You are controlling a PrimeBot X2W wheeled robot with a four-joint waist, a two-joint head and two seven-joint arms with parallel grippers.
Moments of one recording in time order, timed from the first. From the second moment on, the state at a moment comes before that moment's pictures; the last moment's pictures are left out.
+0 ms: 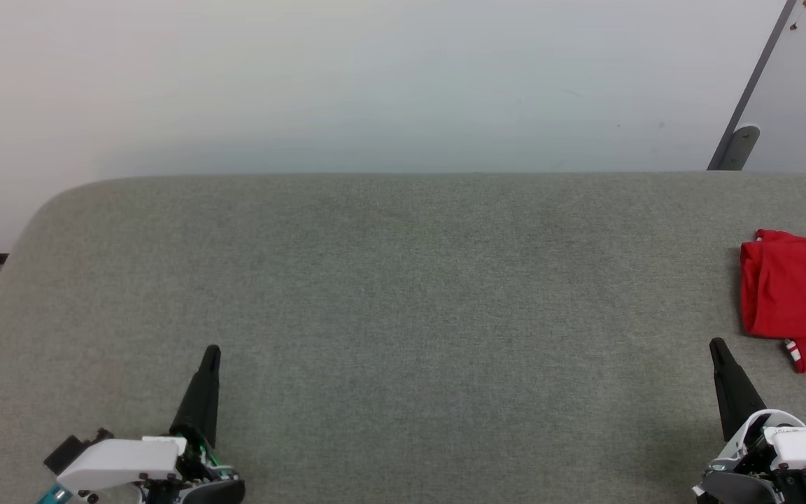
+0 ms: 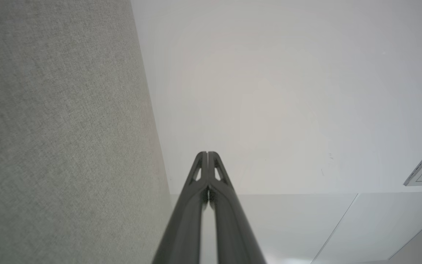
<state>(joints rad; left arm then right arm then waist) -0.11 0.05 0.11 0.25 -1.61 -0.13 0.11 -0.11 -0.05 -0.11 0.25 1.61 0.13 0.11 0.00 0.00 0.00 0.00</state>
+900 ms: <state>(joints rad) -0.11 0.05 0.11 0.25 -1.61 -0.13 0.11 -0.11 -0.05 -0.11 0.25 1.61 0.13 0.11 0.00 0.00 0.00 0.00</state>
